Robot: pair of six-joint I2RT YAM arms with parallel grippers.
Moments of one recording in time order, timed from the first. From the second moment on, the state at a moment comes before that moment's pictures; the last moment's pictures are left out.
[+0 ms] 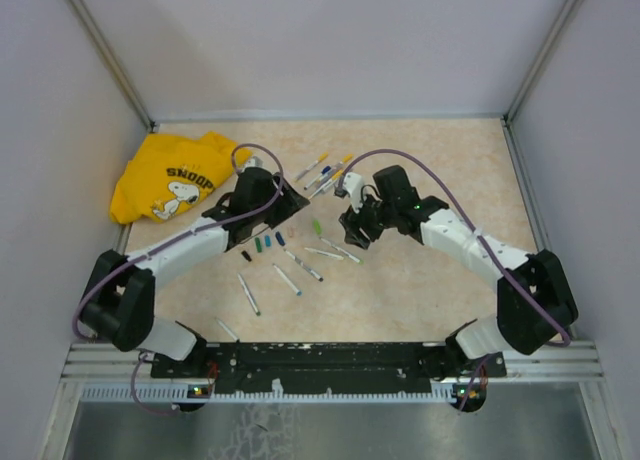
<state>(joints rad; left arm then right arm) -0.56 1.50 0.91 -0.03 -0.06 -0.98 0.55 1.42 0.98 -0.37 -0.41 -0.36</state>
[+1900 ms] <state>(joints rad) -0.88 0.88 0.59 0.24 -0.48 -0.49 0.49 1.38 0.98 -0.38 -0.45 -0.36</state>
